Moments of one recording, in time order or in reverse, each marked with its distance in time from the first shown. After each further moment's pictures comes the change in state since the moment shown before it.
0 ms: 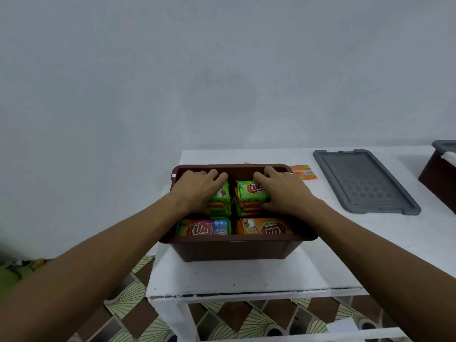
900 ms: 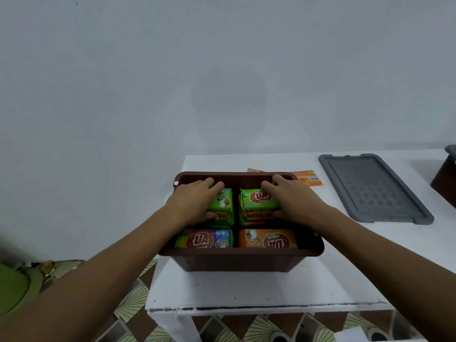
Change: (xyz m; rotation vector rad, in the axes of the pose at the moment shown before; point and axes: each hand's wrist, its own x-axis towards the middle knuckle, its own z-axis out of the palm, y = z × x) left_hand -0.008 -0.002 0.003 -0.206 0.022 -0.065; right_hand -0.005 0.018 -0.002 0.059 -0.054 -0.046
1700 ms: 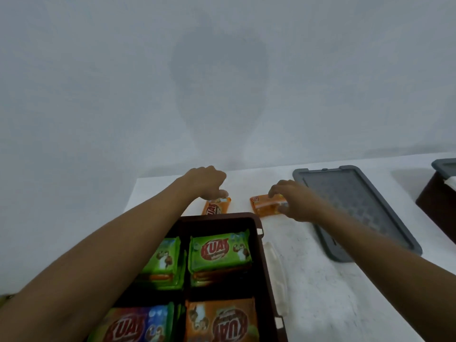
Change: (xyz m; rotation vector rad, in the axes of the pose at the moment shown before) left_hand 0.237 0.036 -0.006 -0.043 -0.393 -0.010; right_hand 0.054 0.184 0.060 0.308 -0.087 0.157
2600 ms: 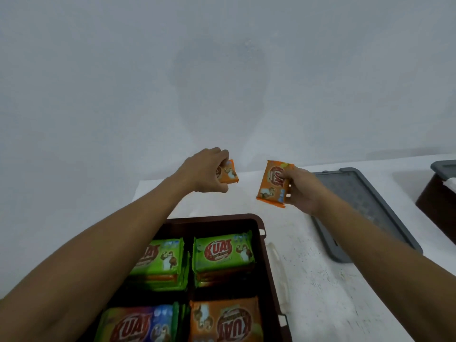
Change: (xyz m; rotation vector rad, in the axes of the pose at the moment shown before) left_hand -0.015 -0.019 -0.017 -0.293 0.390 0.093; right_hand 0.009 -0.027 -0.034 1.673 0.160 0.583
